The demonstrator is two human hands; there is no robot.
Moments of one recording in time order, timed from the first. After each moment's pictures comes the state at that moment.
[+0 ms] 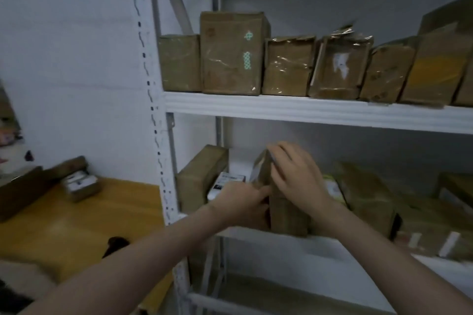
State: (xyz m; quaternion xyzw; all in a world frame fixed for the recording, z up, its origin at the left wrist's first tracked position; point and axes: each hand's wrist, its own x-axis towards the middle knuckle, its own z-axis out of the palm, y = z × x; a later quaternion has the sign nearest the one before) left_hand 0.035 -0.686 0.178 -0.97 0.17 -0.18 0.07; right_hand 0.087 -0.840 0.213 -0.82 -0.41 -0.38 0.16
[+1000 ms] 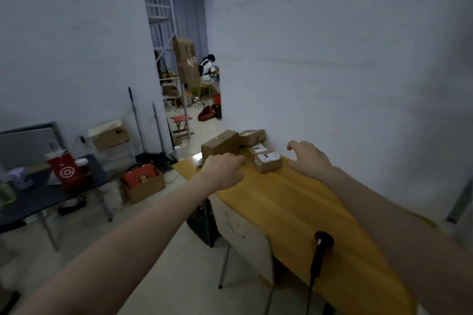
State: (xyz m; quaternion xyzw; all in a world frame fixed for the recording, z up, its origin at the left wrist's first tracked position) left_hand -0.254 -0.078 0.144 -0.96 -0.26 -0.07 0.09; right_hand -0.056 -0.202 0.155 -0.84 -0.52 -0.05 0.15
